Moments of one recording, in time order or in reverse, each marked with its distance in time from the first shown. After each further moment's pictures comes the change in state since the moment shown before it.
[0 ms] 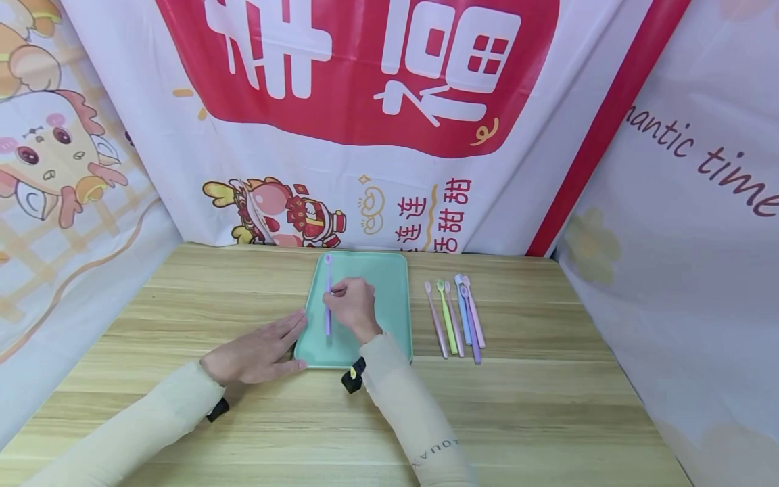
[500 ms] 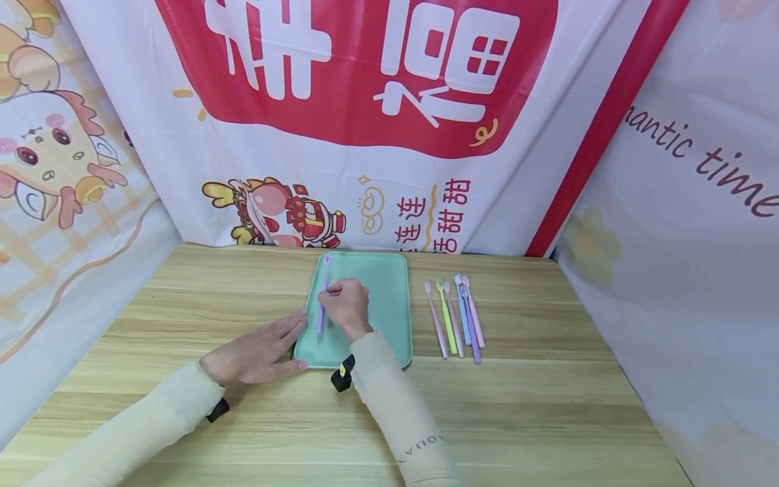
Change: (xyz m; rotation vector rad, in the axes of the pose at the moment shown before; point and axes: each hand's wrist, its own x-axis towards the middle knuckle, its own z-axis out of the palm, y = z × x) left_hand 0.000 0.000 -0.001 0.007 -0.005 0.002; right_hand 0.006 -0.001 0.018 0.027 0.015 0.114
